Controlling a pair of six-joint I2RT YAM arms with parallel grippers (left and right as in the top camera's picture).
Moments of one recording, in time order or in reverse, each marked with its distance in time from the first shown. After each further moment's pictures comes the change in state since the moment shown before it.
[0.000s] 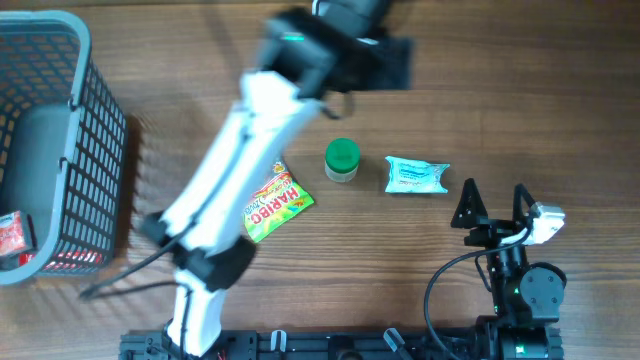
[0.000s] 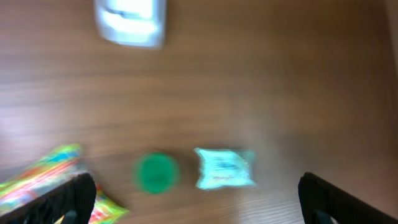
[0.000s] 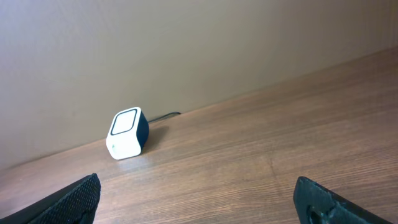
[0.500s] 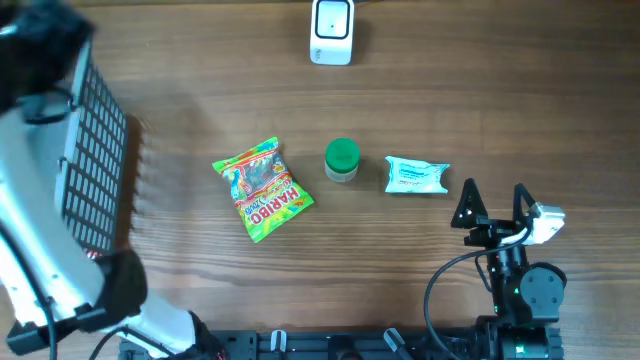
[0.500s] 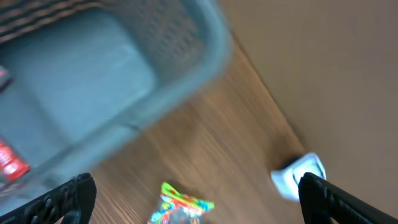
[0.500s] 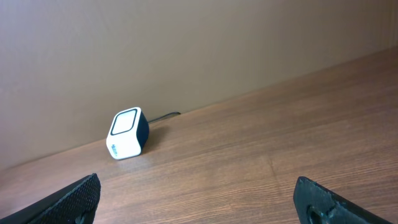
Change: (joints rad) left arm 0.894 -0.262 -0.018 -0.195 -0.011 -0.167; right arm 0.000 0.000 0.000 0.000 0.000 0.000
